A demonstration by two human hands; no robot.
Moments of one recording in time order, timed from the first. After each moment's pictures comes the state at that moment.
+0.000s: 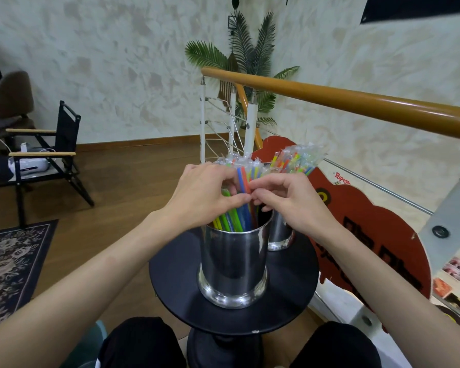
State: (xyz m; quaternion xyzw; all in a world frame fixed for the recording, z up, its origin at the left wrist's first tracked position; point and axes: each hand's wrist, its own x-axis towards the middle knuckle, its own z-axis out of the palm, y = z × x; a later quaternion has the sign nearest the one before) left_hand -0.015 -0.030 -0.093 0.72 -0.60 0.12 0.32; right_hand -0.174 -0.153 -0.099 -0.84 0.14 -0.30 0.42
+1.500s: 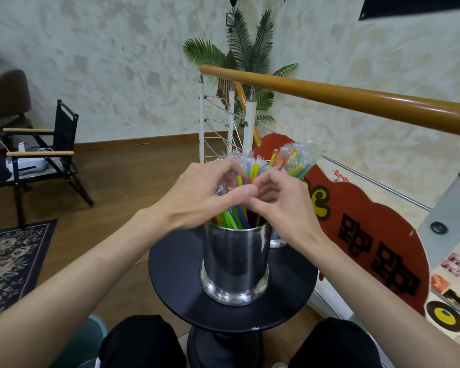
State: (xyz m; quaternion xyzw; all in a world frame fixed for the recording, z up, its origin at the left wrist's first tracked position) left_hand -0.014 -0.016 -0.091 0.65 -0.66 0.03 0.37; right_hand -0.171 -0.126 -0.109 -0.84 0.15 -0.41 0.33
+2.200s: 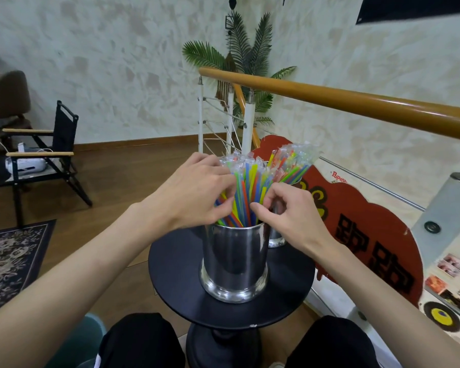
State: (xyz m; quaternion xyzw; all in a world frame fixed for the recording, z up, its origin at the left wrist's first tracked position) left_hand -0.013 -0.009 -0.082 0.65 -0.70 0.26 0.13; right_hand -0.188 -0.145 -0.125 -0.88 0.16 -0.39 0.23
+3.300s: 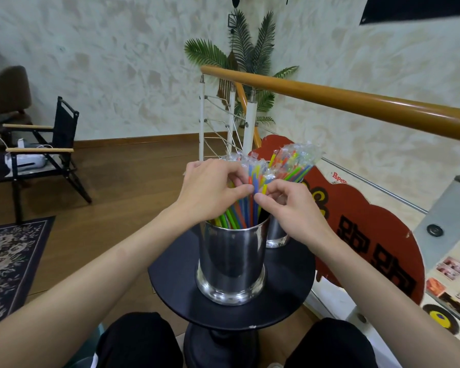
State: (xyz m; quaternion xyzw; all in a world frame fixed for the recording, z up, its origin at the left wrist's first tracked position) left_hand -0.026 -0.038 -0.092 0.75 -0.55 0.09 0.36; right_hand -0.180 -0.149 -0.119 -0.85 0.22 -0.33 0.36
